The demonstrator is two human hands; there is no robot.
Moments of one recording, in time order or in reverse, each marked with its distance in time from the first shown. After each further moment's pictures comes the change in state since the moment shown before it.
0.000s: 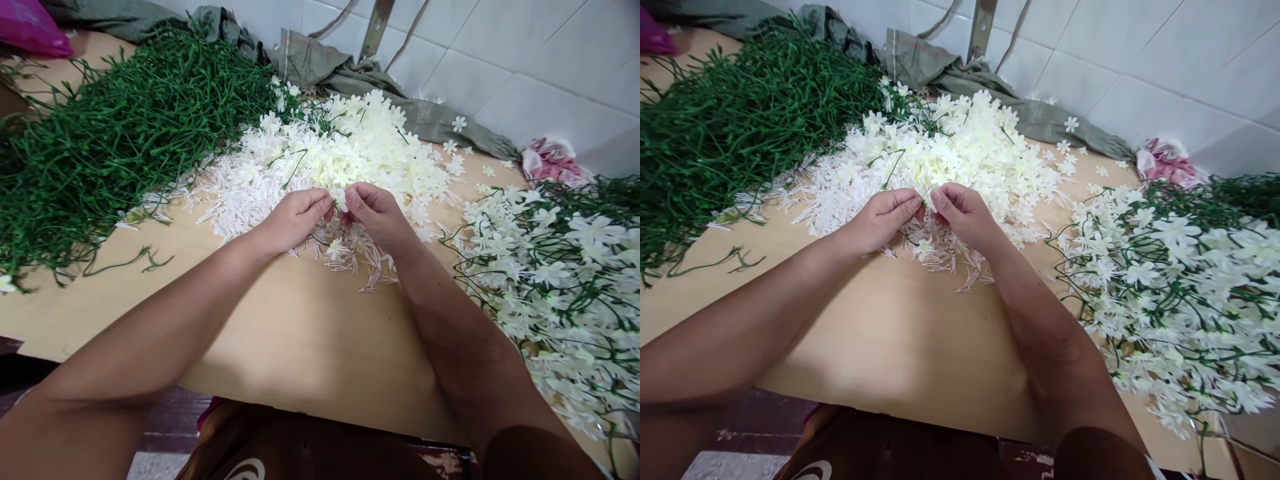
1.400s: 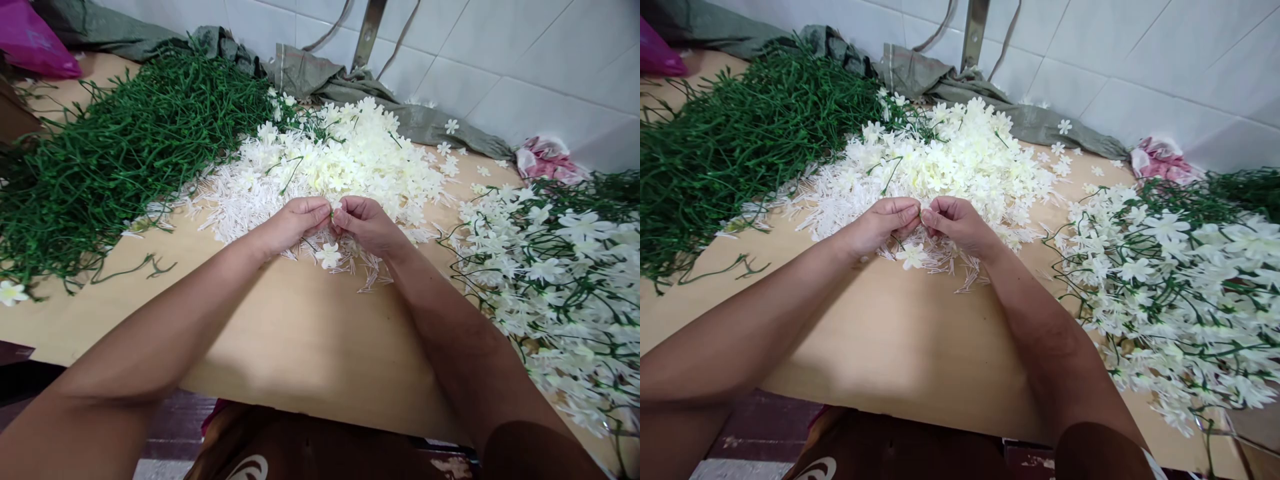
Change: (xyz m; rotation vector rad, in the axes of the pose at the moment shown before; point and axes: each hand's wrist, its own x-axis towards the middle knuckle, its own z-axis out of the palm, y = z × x) left_hand 0.003 0.001 0.002 -0.415 -0.130 -0.092; right_hand 0.000 0.011 0.002 0.233 -0.135 0.075
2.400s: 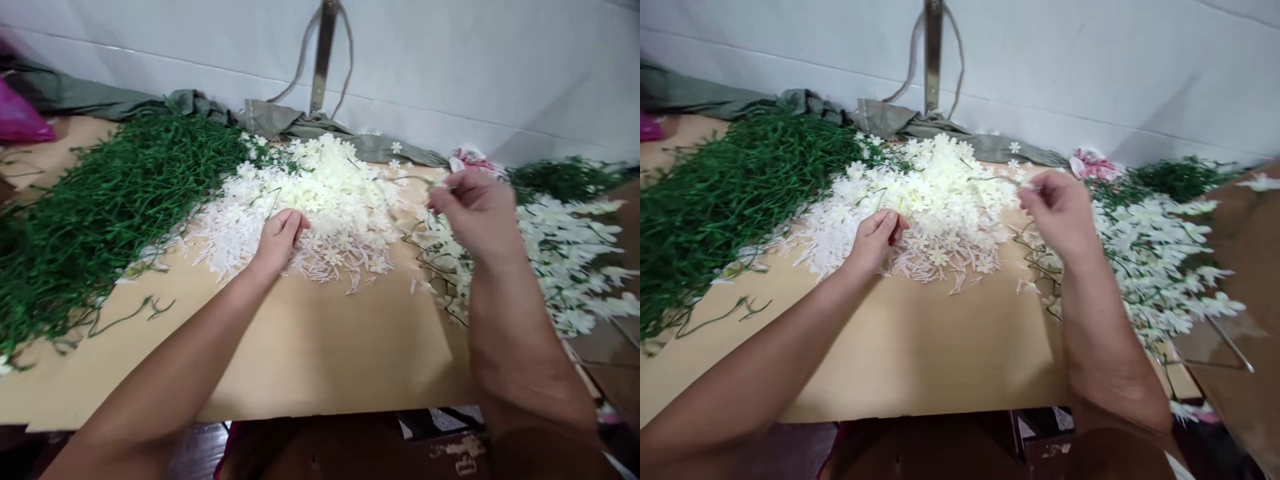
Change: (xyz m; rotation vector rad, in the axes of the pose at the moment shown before) left_hand 0.007 -0.014 0.001 0.068 0.361 0.155; right_hand -0.092 -0.096 -0.057 -0.811 0.856 -0.278
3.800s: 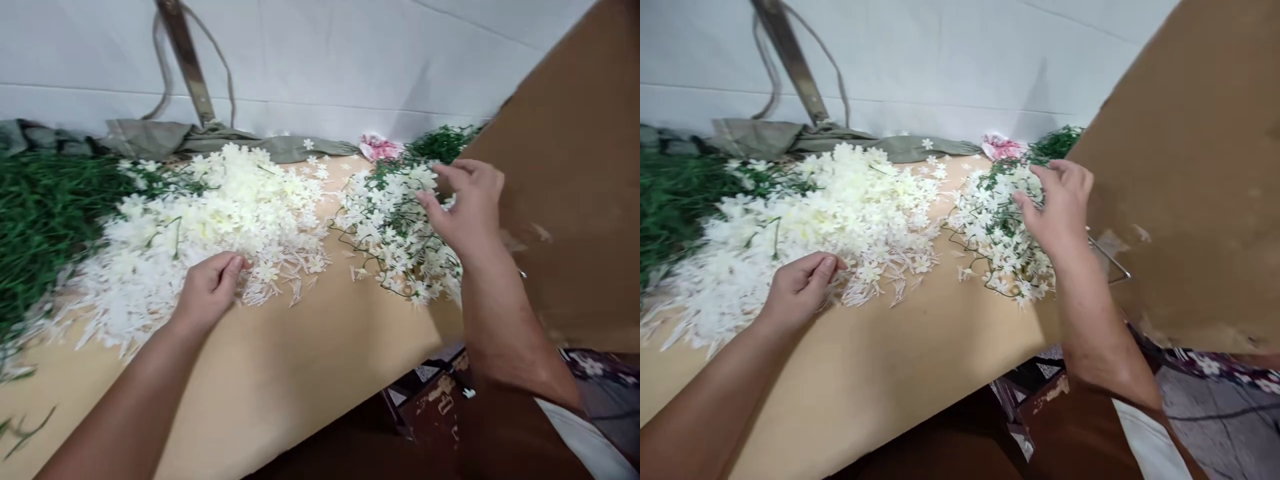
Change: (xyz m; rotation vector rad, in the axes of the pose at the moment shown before) left_hand -0.012 0.009 0.006 0.649 -0.254 0.108; right_hand -0.055 0.026 -0.113 -0.974 0.239 -0.009
